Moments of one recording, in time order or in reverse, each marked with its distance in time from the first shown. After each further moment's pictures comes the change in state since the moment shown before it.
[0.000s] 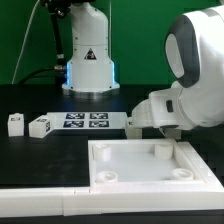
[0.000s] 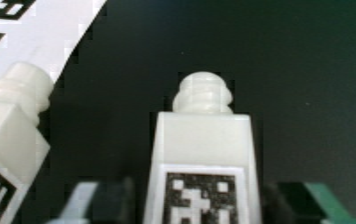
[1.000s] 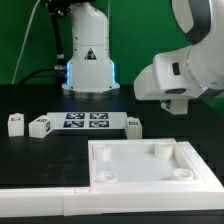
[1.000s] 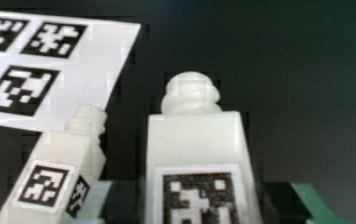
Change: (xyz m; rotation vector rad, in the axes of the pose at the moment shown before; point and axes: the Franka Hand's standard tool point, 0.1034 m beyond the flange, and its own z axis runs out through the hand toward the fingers) arm -0.041 0.004 -0.050 -0.014 0.042 0.001
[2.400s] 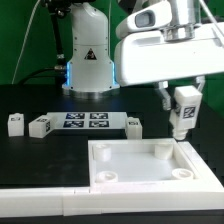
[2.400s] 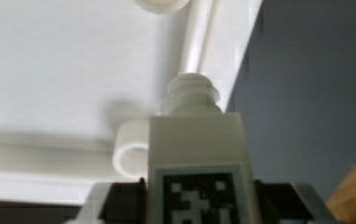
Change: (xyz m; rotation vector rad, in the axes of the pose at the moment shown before) arm 0.053 0.060 -0.117 0.033 1.224 -0.106
